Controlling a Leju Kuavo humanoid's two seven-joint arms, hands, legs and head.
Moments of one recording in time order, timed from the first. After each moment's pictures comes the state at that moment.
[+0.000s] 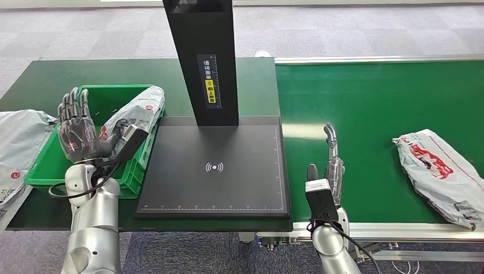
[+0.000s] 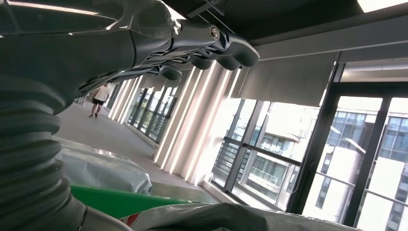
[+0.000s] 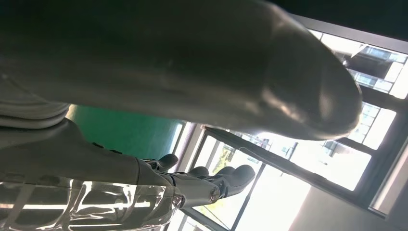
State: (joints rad) left arm -0.56 -0.16 0.49 -0.89 -1.44 0.70 -0.39; right arm -0.19 0.10 0.34 -1.18 0.23 -0.43 -0.58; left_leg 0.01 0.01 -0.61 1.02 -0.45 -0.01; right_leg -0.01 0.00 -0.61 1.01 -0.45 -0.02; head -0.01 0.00
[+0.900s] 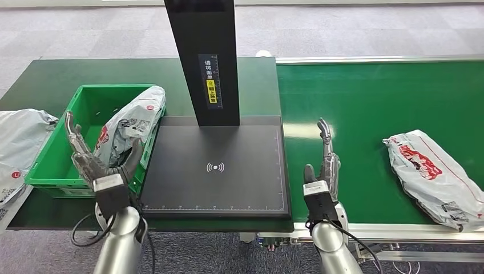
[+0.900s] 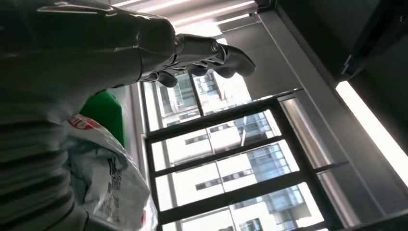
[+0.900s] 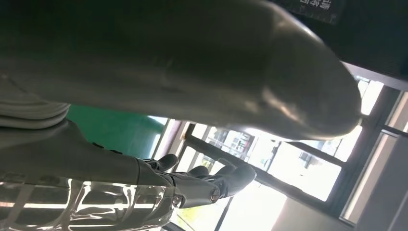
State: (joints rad) left arm -0.18 -0.19 -0.09 -1.33 -0.27 0.69 -0.69; right arm -0.21 0.10 0.34 -1.18 0.22 -0.37 -0.64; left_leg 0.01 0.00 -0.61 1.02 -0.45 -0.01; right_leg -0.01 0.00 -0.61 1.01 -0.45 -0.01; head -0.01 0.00
